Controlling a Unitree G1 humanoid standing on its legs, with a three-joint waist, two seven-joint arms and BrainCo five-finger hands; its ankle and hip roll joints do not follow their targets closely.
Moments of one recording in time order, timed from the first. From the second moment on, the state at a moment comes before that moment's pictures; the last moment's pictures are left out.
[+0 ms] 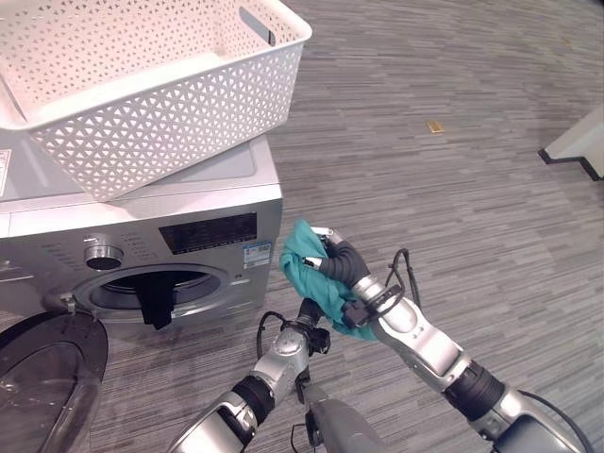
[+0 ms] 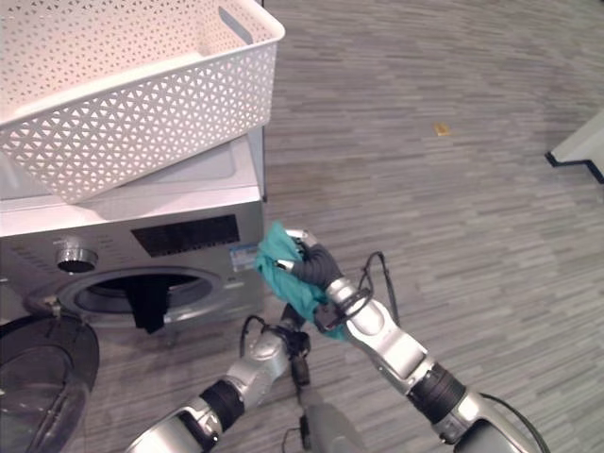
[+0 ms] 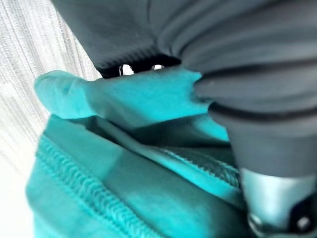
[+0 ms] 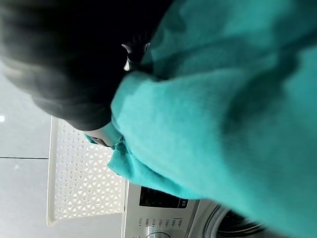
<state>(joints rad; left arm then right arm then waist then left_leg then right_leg) -0.43 -0.03 -0.65 0.81 -0.60 -0.28 0.10 -0.40 -0.46 0.66 -0.06 0.46 -0.14 -0.11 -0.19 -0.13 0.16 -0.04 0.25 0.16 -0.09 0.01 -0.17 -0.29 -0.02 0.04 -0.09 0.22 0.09</state>
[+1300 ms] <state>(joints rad) 0.02 0.27 -0.28 0.45 -0.51 -0.39 0.20 0.42 -0.37 0.03 0.36 0.20 -0.27 -0.22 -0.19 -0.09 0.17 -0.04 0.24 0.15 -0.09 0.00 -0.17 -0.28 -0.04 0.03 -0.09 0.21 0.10</state>
